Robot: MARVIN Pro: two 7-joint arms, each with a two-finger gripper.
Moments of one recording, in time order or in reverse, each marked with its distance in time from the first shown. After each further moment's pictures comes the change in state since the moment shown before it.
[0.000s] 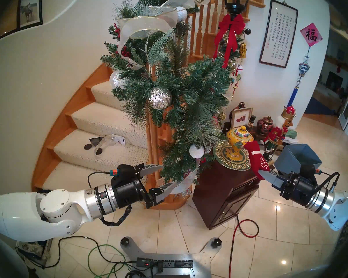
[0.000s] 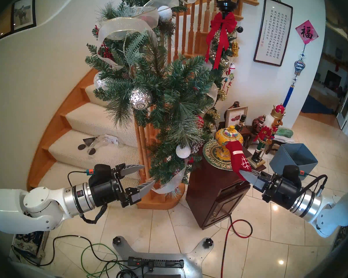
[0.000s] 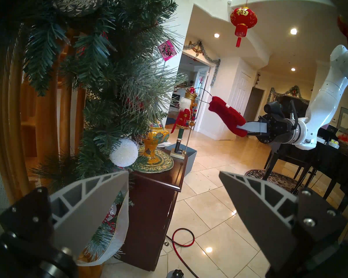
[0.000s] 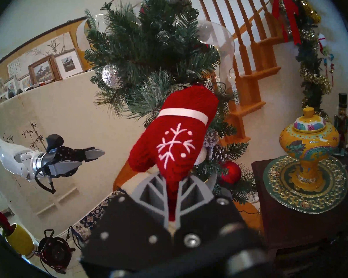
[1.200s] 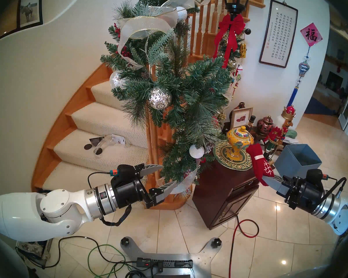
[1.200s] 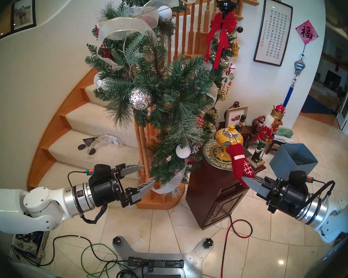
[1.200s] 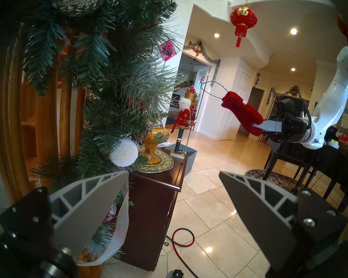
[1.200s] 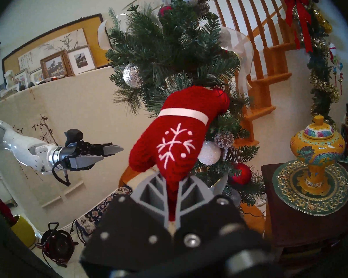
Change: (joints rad) left arm 0.000 0.000 0.000 0.000 0.000 0.000 0.000; right arm 0.235 -0.010 -0.220 -0.054 -0.147 0.000 0.000
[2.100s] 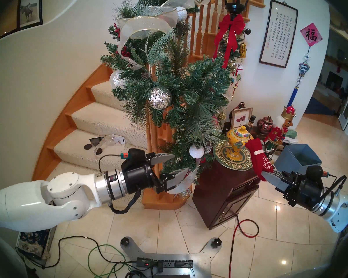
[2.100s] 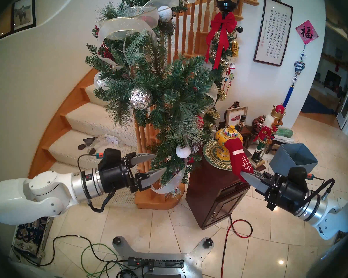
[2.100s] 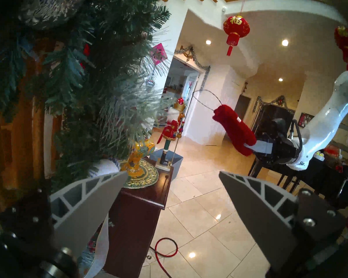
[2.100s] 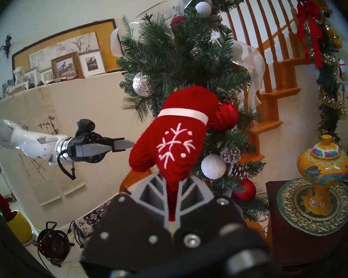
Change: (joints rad) left arm -0.099 -0.120 -0.096 -0.006 -0.139 0.218 -0.075; right arm 0.093 0.035 -0.023 0.014 -0.045 0.000 0.000
